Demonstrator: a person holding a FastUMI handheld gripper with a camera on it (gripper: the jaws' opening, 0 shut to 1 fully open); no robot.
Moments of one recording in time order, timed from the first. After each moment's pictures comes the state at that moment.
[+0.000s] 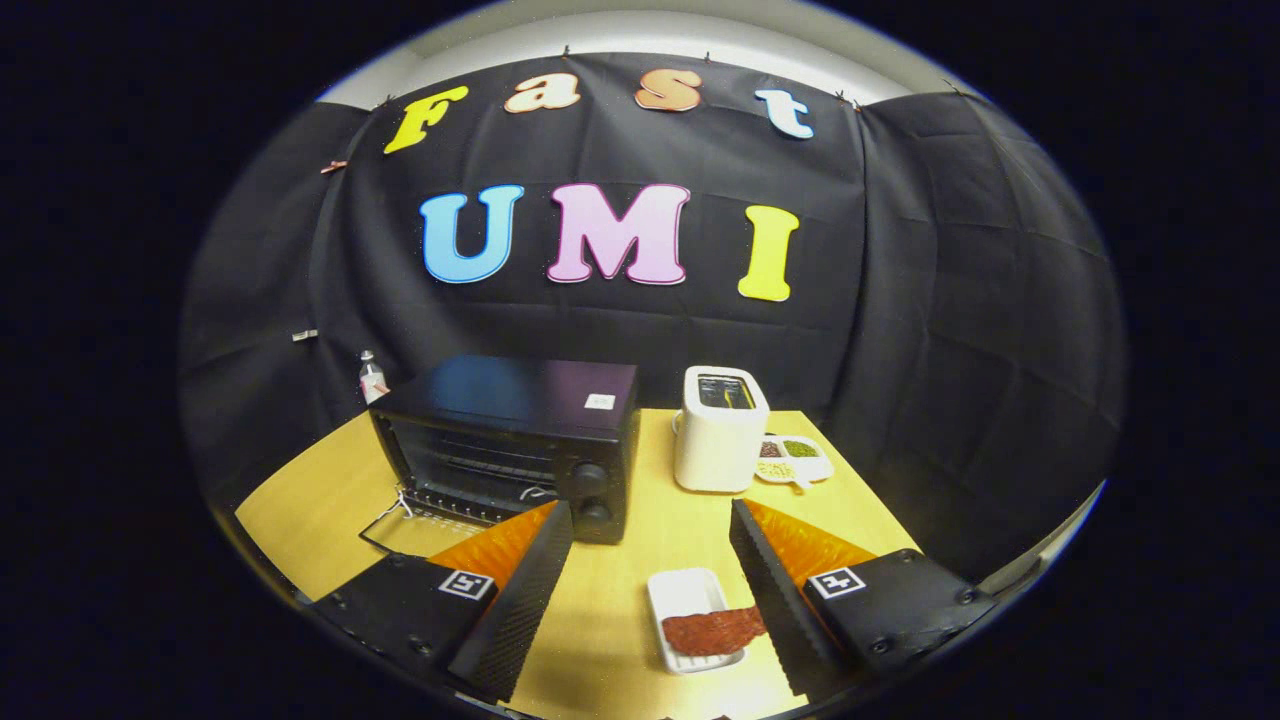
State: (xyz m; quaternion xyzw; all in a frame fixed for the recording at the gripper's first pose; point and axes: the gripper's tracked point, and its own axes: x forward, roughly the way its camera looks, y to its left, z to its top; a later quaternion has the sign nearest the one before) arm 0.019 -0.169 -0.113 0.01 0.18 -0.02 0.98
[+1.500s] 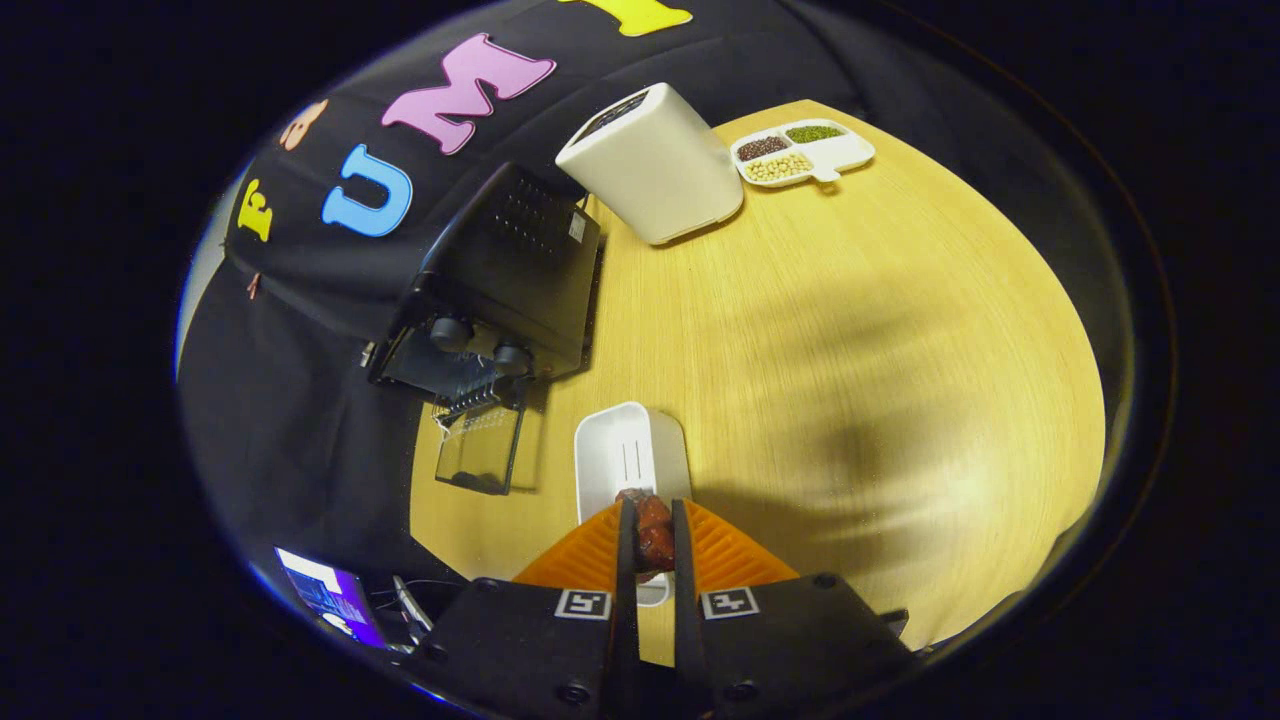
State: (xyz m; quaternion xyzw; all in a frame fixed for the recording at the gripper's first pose) arm -0.003 -0.226 -0.288 0.31 0.52 0.13 0.79
